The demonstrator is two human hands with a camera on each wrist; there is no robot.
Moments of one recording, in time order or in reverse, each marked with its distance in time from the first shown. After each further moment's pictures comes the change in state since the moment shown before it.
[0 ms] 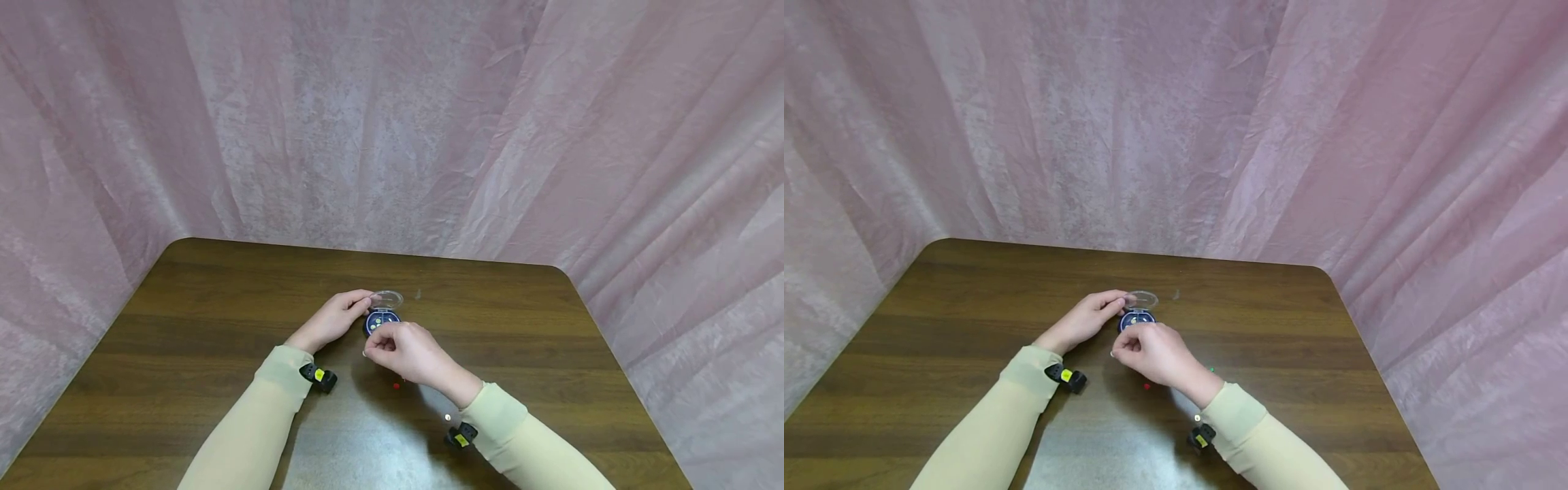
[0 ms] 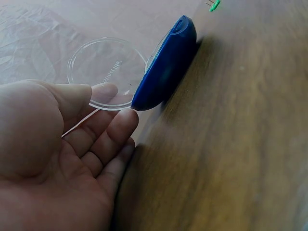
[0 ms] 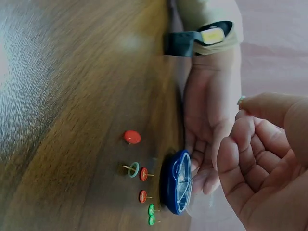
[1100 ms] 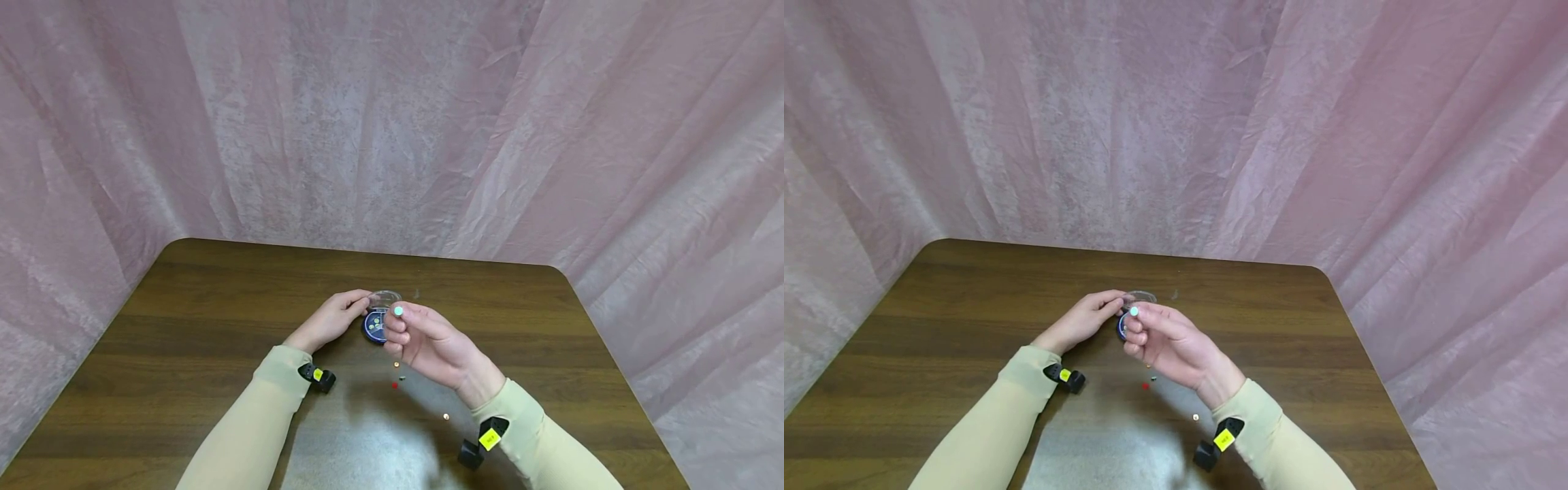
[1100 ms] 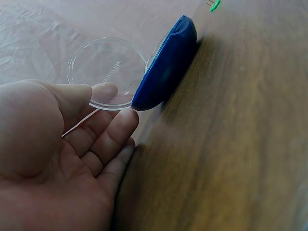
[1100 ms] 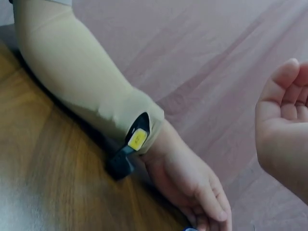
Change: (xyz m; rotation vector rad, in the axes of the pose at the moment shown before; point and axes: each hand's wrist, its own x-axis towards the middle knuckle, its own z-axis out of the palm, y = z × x) left_hand 0.001 -0.004 0.002 -0.020 0.013 0.016; right_hand -0.016 -0.013 -0.040 1.664 -0.258 -0.044
